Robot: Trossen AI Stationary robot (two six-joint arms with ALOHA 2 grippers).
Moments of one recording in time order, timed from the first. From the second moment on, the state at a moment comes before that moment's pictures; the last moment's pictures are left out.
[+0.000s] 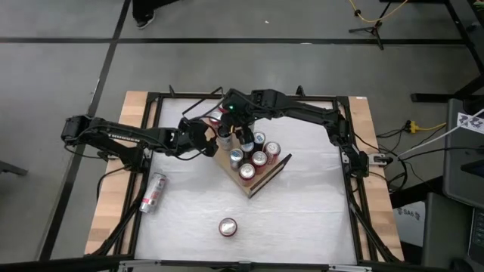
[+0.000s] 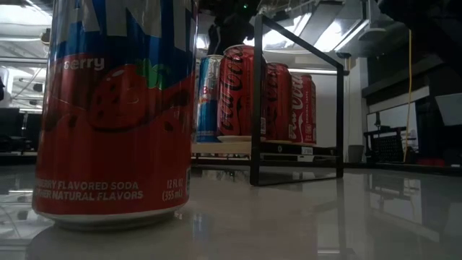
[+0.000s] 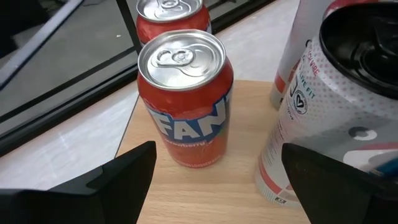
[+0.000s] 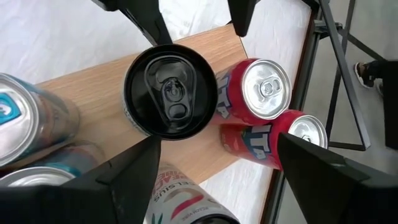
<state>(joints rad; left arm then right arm) 0.02 1.23 0.75 -0.34 -0.71 -0.57 -0.16 2.18 2.34 -1.14 0.07 -0.63</state>
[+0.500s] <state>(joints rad) 0.02 1.15 0.75 -0.40 -0.72 -0.57 -0.16 2.16 2.36 -1.18 0.13 -0.63</state>
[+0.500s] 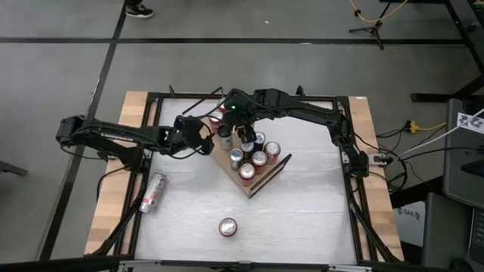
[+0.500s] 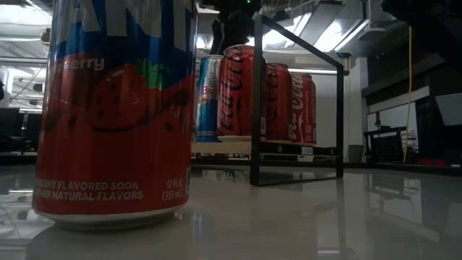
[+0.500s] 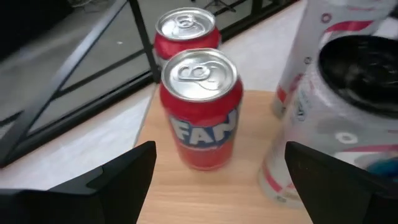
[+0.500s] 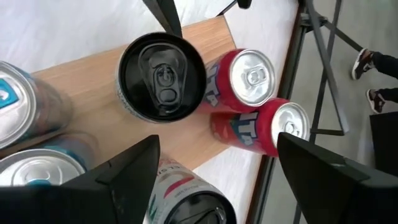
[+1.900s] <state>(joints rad) 0.01 1.13 0.75 -0.33 -0.74 -0.58 -0.16 2.18 2.36 -1.12 -0.02 -0.61</state>
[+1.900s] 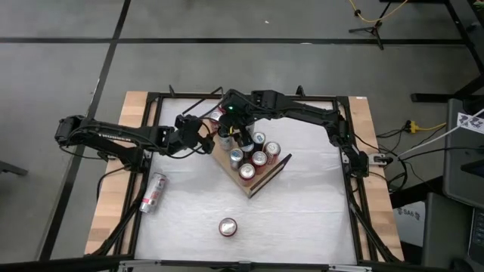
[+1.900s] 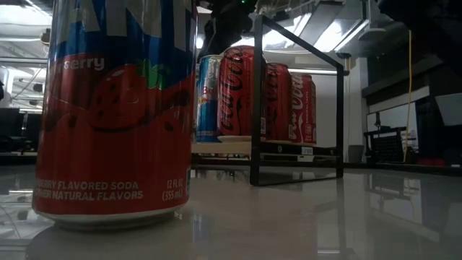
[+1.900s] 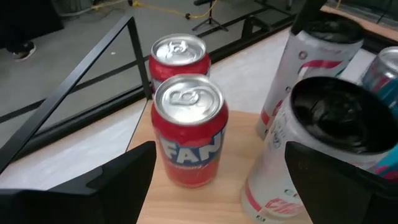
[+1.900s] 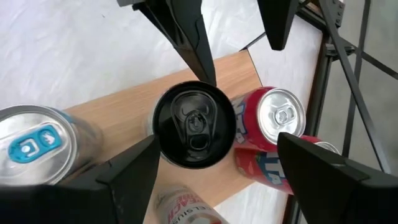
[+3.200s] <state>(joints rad) 0.01 1.13 0.75 -0.34 -0.69 -0.55 -0.16 2.19 2.36 -1.10 0.11 -0.58</state>
